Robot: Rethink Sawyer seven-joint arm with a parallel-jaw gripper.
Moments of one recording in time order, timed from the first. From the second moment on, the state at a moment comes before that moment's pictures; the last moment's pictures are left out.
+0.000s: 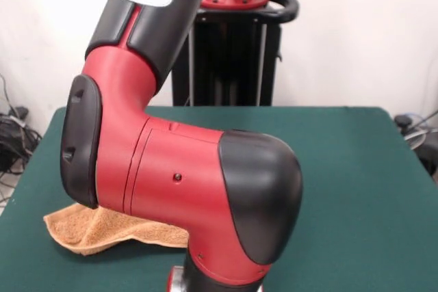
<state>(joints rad) -0.19 0.21 -0.14 0.19 -0.03 1.26 1.59</state>
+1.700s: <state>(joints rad) -0.19 0.16 -0.15 0.10 -0.02 1.87 1.59</state>
